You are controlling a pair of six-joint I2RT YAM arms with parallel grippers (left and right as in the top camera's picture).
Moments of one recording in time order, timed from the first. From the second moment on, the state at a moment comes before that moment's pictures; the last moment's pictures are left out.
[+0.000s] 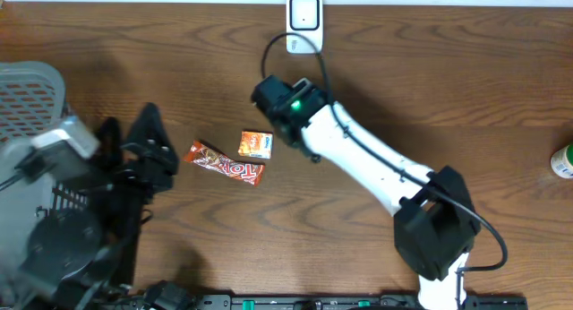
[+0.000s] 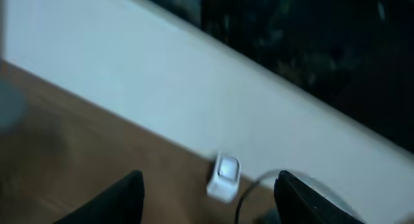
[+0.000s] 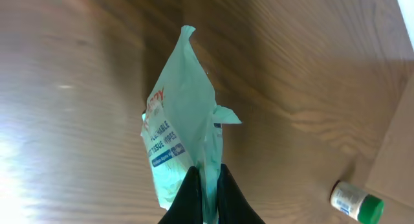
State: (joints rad) left arm -0.45 0.67 1.20 -0.62 -0.46 -0.56; right arm 0.76 2.02 1.70 -1.19 0.61 0.20
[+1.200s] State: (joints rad) left arm -0.45 0.66 1.37 -0.75 -0.72 -0.46; right arm 0.77 1.92 1.71 -1.14 -0.30 0.02
